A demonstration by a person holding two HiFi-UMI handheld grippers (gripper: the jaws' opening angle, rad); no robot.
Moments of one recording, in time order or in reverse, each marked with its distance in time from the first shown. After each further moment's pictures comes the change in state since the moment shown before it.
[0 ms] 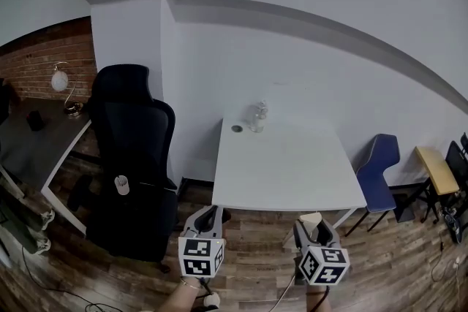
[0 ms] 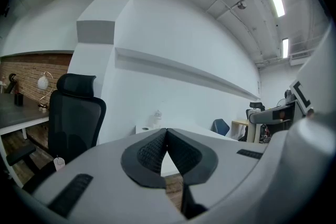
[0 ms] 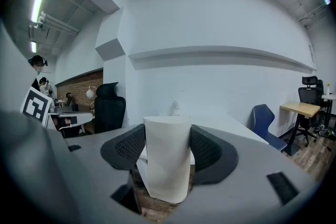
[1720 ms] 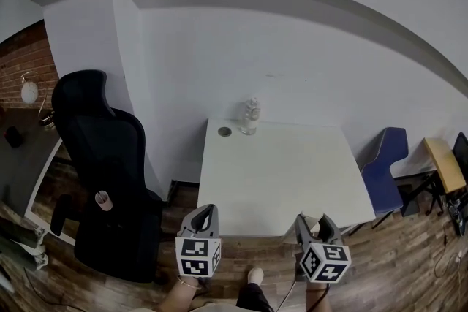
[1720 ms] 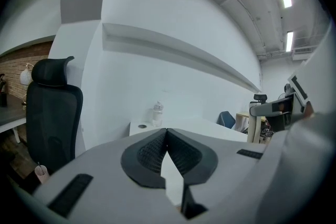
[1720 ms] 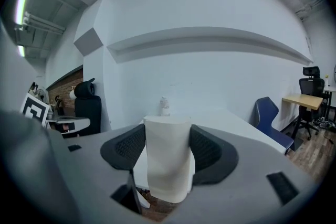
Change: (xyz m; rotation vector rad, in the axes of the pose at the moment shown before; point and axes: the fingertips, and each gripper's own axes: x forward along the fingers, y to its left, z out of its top) left arm 0.165 0.023 -0.020 0.024 0.094 -0.020; right arm 0.150 -0.066 0.006 0.062 0.050 -0.046
